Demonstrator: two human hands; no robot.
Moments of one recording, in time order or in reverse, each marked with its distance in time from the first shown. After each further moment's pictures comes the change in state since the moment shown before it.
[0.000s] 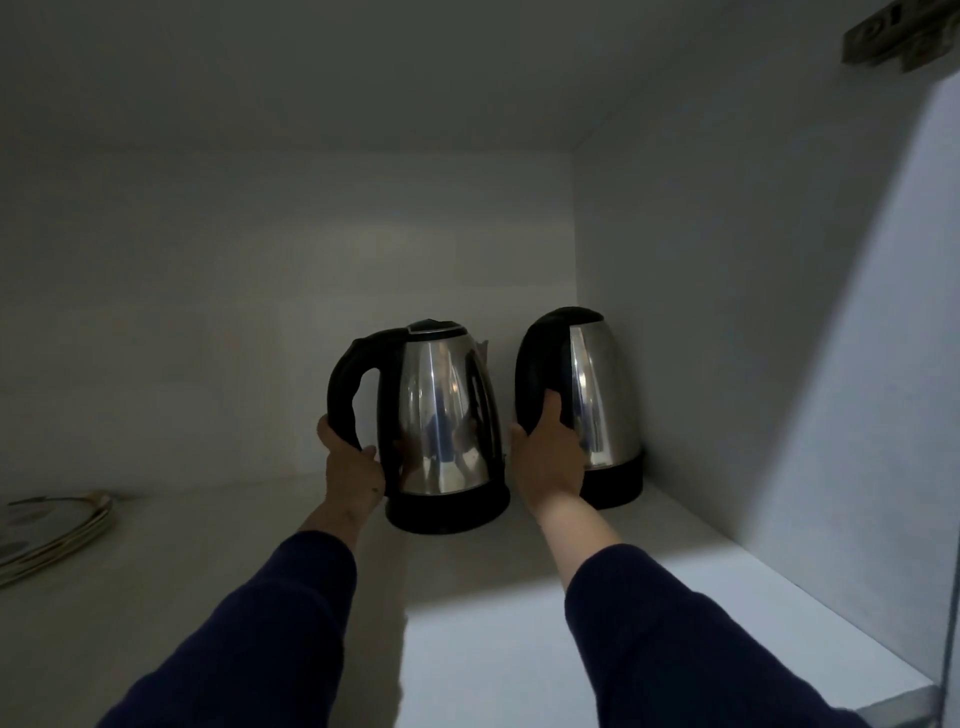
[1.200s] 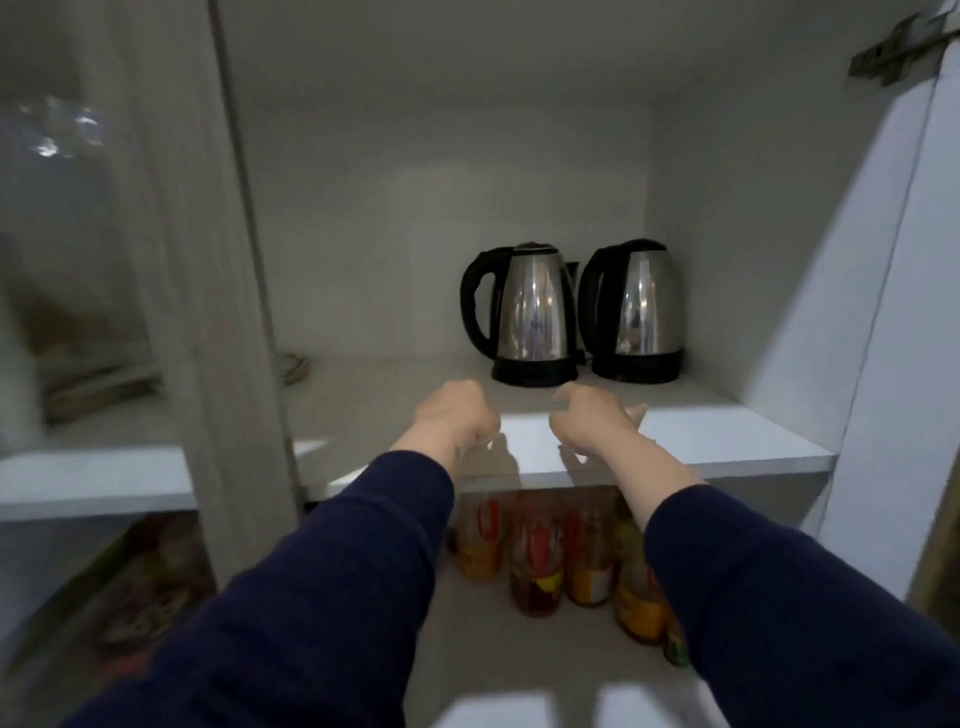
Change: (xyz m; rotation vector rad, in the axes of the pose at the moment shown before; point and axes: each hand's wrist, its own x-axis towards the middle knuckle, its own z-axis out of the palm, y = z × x) left_hand -0.211 0.042 -0.124 1.031 -0.330 0.170; right_hand -0.191 -0.061 -0.055 -0.544 -0.471 0.053
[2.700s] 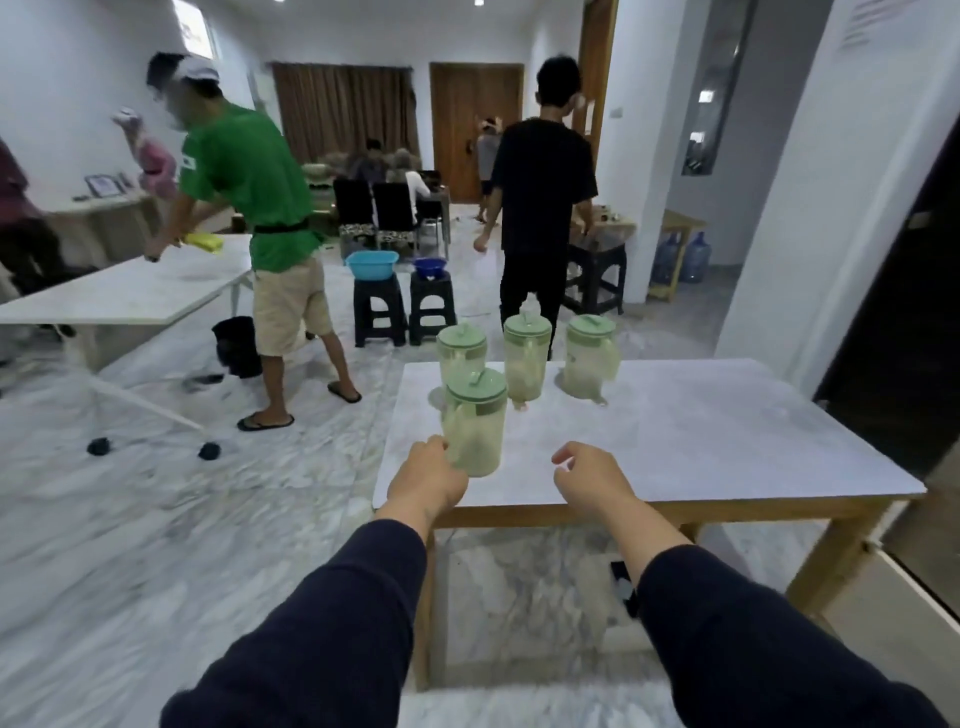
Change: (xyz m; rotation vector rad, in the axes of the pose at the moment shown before) left_hand -0.953 -0.429 -0.104 -0.178 0.646 -1.676; right_hand -0.826 -0.427 0.289 0.214 -1.048 -1.282
